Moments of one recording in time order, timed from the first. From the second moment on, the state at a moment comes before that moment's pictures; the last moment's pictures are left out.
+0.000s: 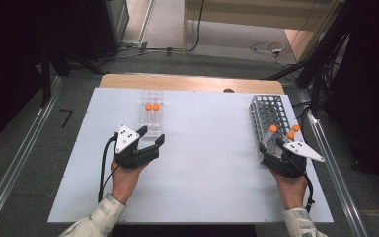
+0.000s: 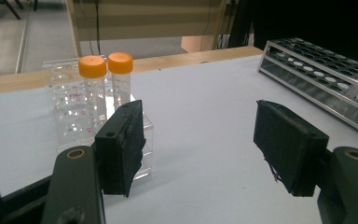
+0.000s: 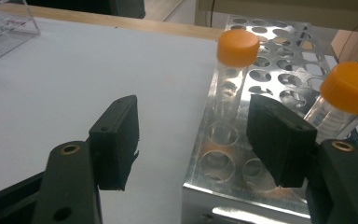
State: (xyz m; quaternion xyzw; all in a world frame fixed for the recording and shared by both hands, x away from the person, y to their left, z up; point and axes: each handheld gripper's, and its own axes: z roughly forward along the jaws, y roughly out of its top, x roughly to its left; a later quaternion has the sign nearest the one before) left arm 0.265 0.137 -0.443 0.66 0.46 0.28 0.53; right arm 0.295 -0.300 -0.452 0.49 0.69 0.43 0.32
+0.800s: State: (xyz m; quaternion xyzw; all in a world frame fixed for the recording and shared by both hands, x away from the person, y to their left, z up) left arm 0.266 0.136 -0.445 0.66 0.46 0.28 0.52; right arm 0.333 -0.293 -0.456 0.53 0.68 0.38 0.34
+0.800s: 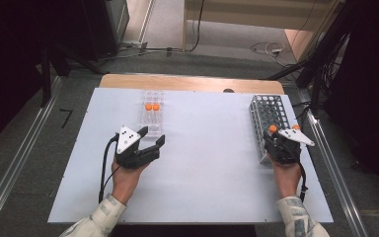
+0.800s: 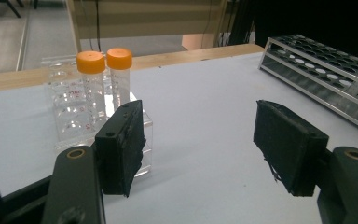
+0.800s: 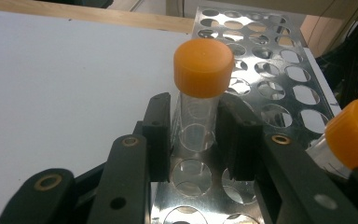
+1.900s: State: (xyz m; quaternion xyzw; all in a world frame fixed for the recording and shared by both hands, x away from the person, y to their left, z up) left arm 0.265 0.135 -0.445 0.66 0.46 0.28 0.52; right arm 0.304 -0.291 -0.408 0.49 0.65 0.43 0.38
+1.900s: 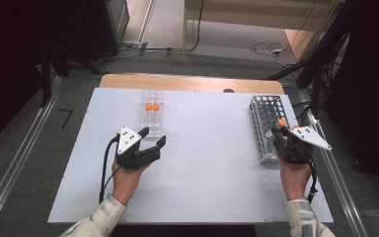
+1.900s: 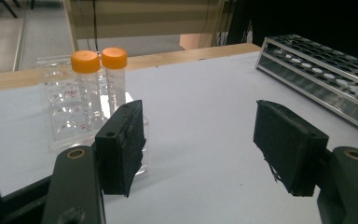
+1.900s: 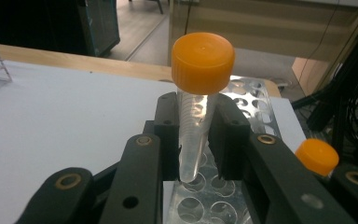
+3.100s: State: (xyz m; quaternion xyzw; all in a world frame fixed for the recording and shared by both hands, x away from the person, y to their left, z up) left arm 0.245 0.102 -0.433 0.68 0.40 0.24 0.56; right arm 0.270 -0.170 -0.436 0.35 0.78 0.45 0.25
